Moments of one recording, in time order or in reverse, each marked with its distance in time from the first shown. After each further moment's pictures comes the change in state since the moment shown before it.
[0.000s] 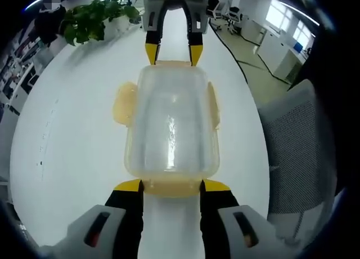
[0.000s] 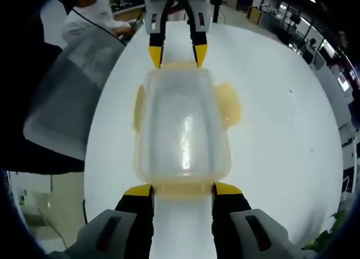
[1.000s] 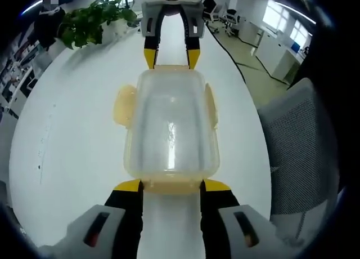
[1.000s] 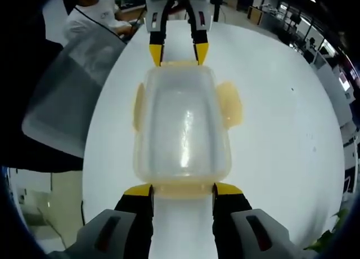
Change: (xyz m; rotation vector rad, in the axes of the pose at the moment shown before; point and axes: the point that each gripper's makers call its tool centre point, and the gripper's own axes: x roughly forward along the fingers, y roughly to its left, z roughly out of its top) left arm 0.004 0.001 0.003 0.044 -0.035 0.005; right arm 0.006 0.000 -0.007 -0.007 -0.015 0.002
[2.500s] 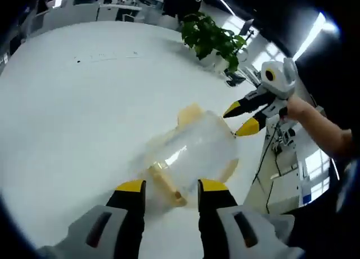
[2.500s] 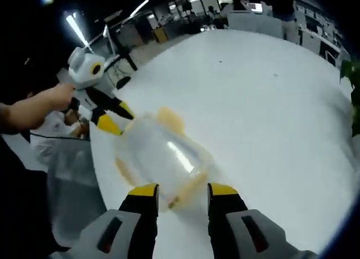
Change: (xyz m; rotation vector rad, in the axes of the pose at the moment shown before) left arm -0.014 0.012 -0.005 -1.004 -0.279 0.151; right arm -0.021 -0.018 0.004 0.841 -0.325 -0.117
